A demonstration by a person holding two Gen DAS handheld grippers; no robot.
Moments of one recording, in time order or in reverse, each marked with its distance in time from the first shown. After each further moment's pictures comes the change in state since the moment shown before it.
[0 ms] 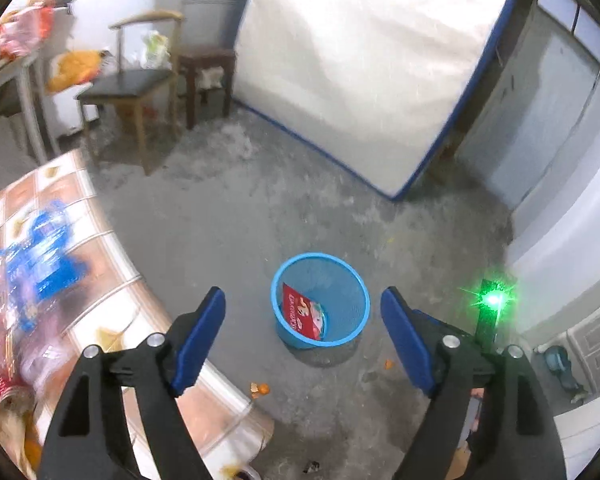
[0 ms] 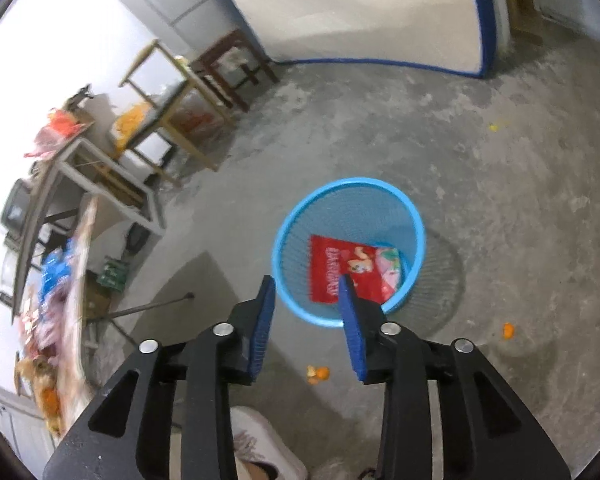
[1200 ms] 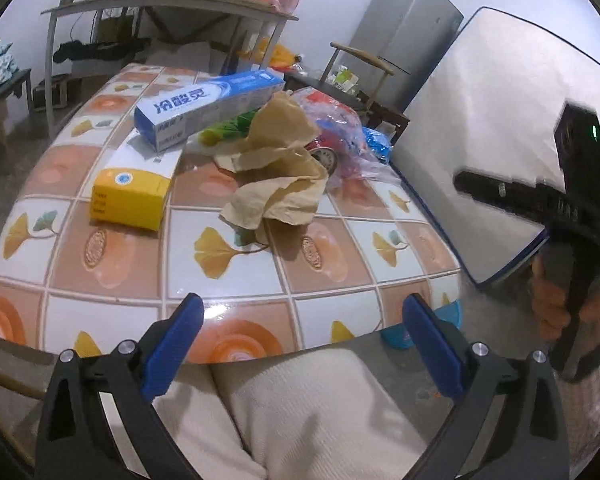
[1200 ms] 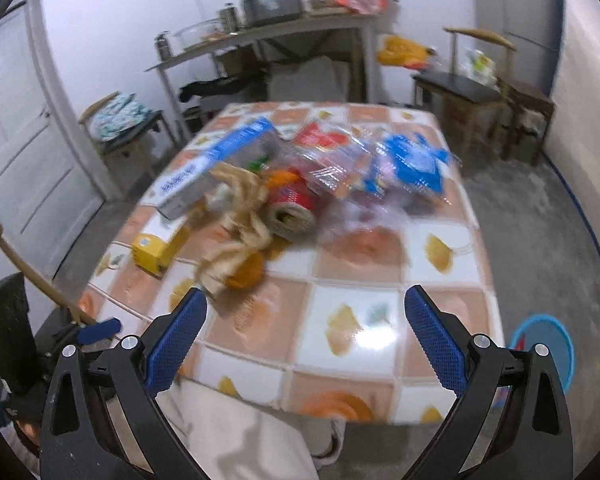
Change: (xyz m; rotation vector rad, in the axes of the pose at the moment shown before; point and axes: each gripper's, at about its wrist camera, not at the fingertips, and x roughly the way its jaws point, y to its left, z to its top) left arm -0.187 0.188 -0.302 -0.465 -0.242 0.296; right arm -0.036 0.418 -0.181 -0.958 0.133 0.329
